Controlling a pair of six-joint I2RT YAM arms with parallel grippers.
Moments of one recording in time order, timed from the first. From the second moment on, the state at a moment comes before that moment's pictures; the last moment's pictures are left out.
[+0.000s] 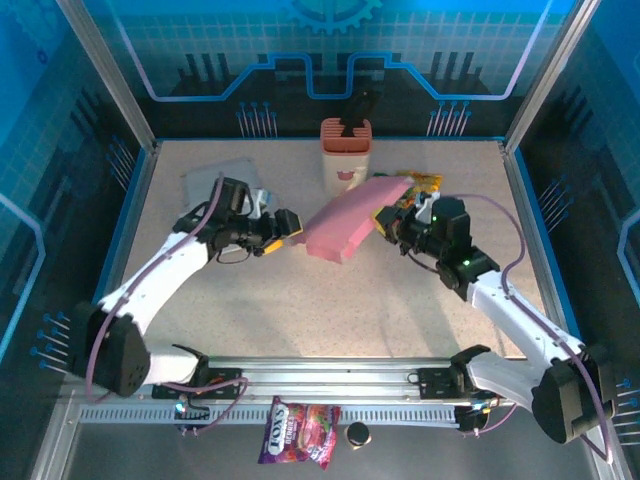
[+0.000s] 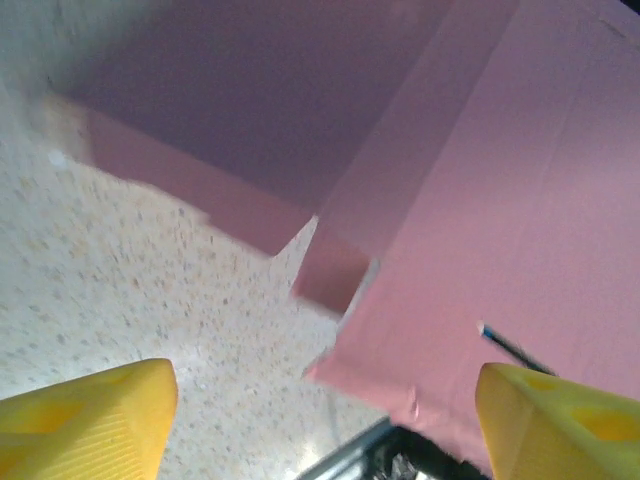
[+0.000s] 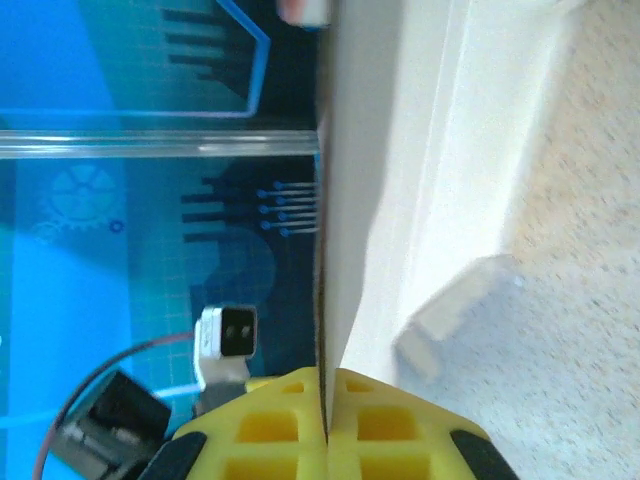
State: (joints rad) left arm -0.30 1.27 1.03 -0.55 0.53 -0.77; right arm 0.37 1.06 0.78 -0.02 -0.38 1.35
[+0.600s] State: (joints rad) left arm -0.30 1.18 1.11 -0.54 0.38 -0.66; right arm 0.64 1.07 1.32 -0.67 0.18 1.46
